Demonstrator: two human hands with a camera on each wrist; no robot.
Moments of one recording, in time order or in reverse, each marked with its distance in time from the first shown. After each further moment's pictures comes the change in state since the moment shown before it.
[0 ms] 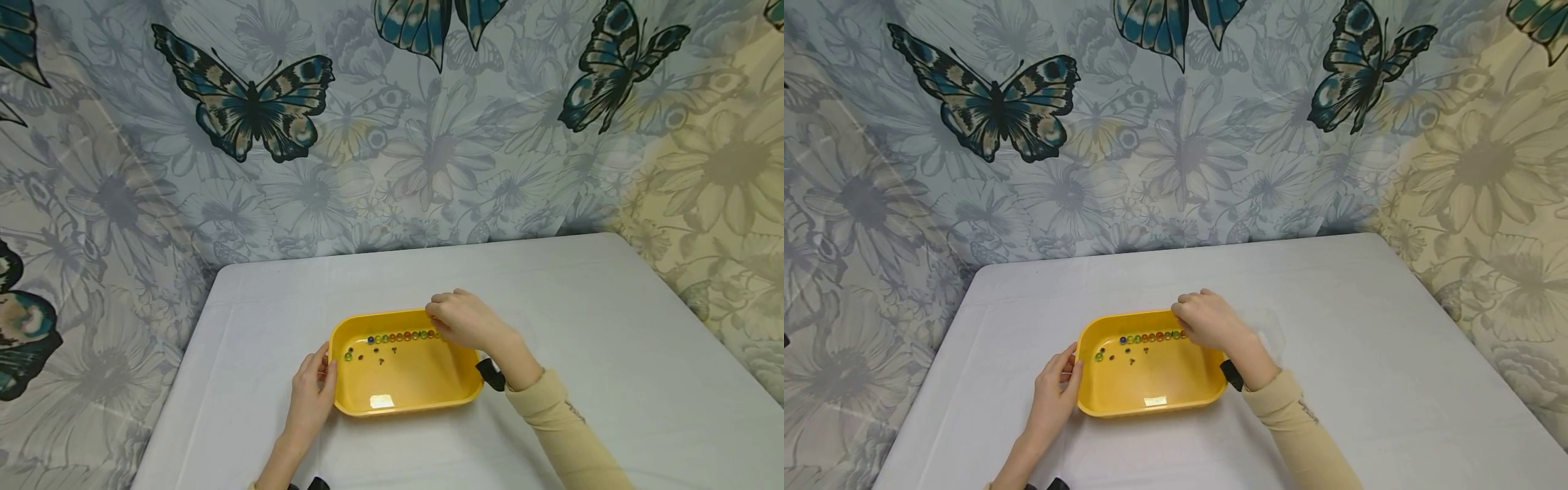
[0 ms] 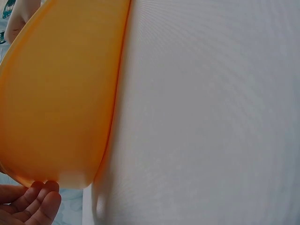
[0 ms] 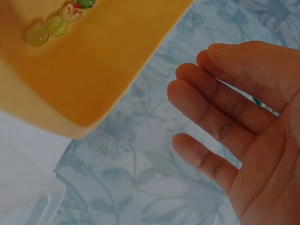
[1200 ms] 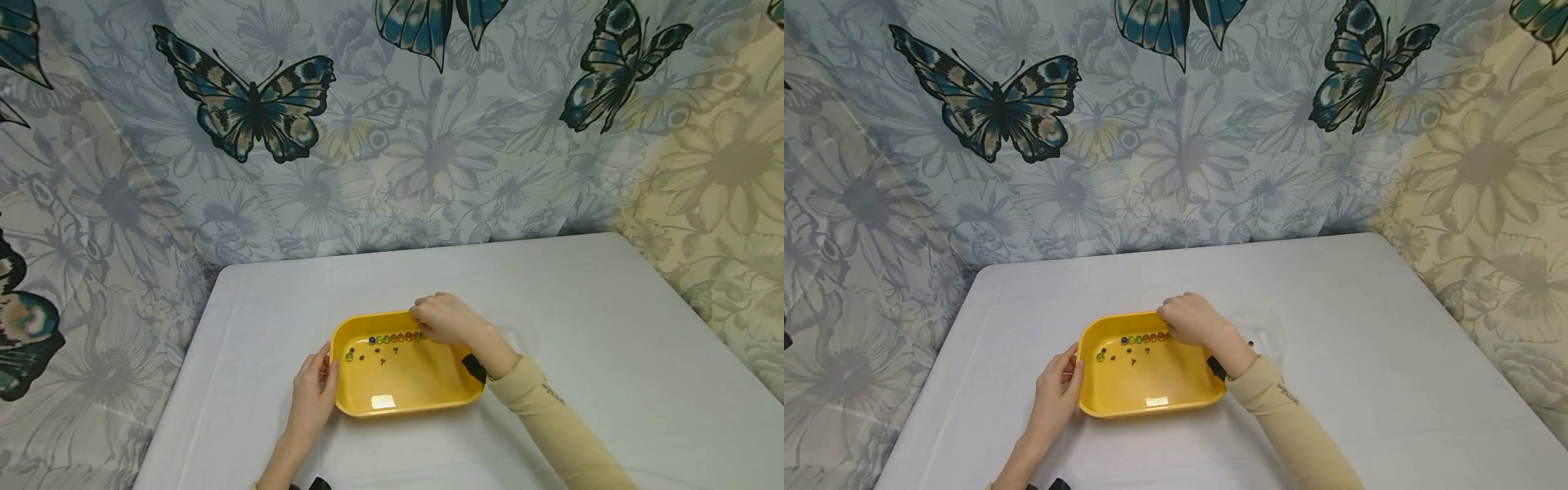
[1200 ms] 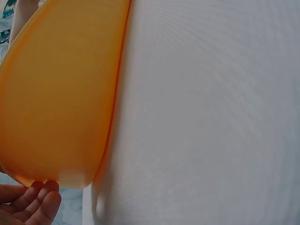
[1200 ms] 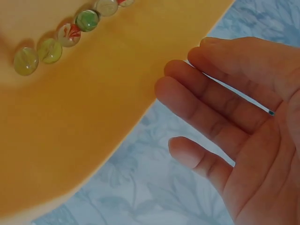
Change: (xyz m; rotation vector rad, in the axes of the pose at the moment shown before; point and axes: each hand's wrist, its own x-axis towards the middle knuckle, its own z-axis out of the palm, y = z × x) left_hand 0.001 -0.001 0.000 0.001 -0.001 -0.009; right_hand 0.025 -0.006 0.015 0.017 -0.134 -0.037
